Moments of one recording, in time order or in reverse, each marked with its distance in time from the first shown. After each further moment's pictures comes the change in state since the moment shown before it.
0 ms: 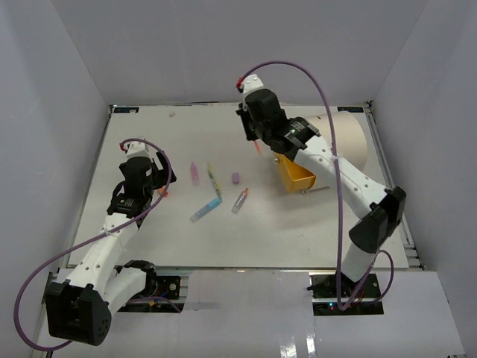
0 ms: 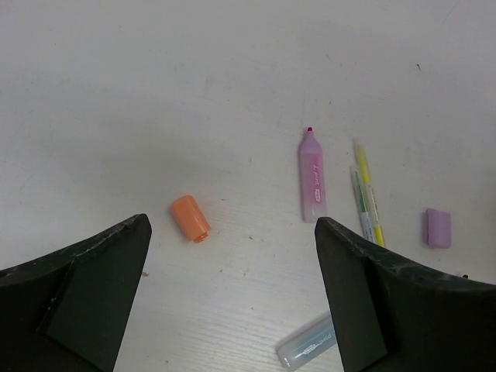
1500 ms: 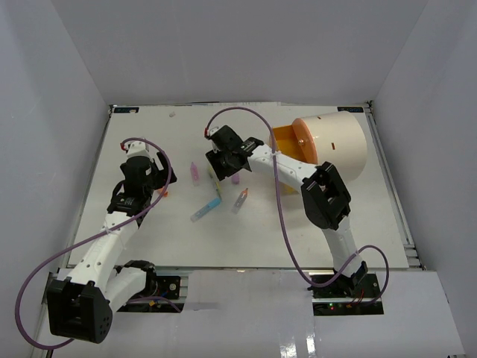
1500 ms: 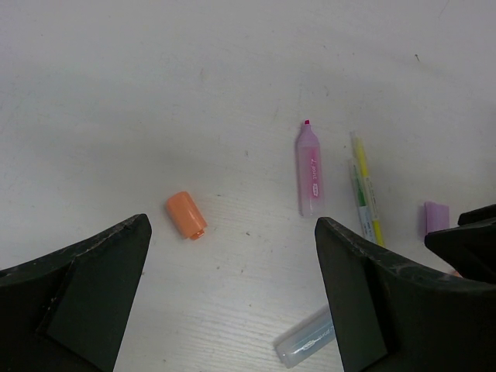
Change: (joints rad) left arm 0.015 0.017 0.000 0.000 0.039 0.000; right arm 0.035 0.326 -0.078 0.022 -0.249 0.038
